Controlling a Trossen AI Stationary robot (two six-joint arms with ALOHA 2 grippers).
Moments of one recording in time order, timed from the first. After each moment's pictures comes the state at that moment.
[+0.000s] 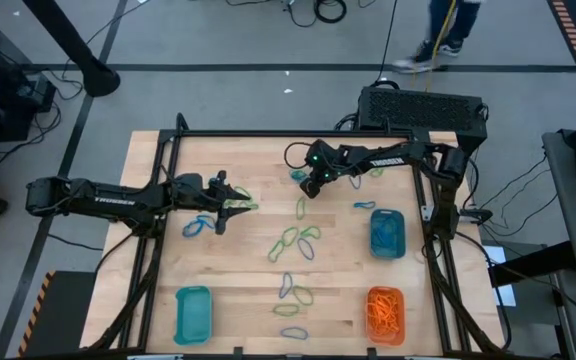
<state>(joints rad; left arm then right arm) 0.20 1.00 0.26 0.41 0.15 0.06 -0.44 1.89 1.11 -0.24 -0.01 0.29</state>
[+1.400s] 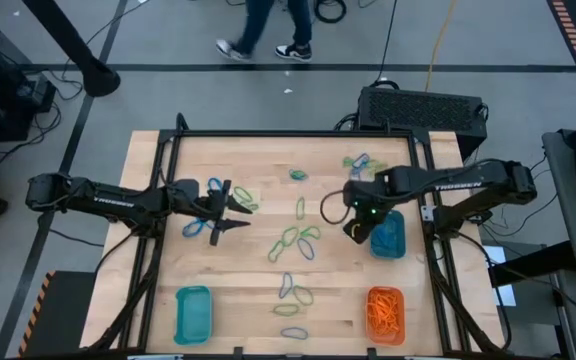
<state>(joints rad) 0.10 0.99 0.26 0.52 0.26 0.06 -0.01 1.36 1.11 -1.11 -0.16 0.79</state>
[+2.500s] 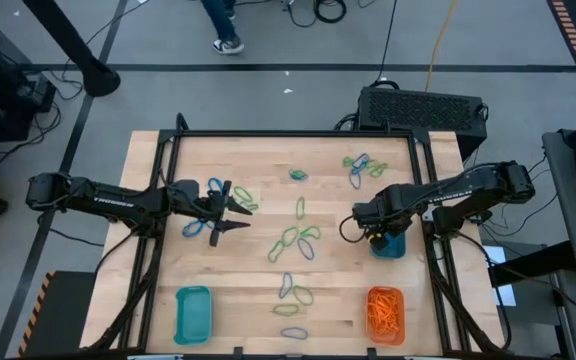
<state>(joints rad) 0.09 0.99 0.26 0.51 0.26 0.06 0.07 1.38 0.90 -1.34 -0.03 1.02</state>
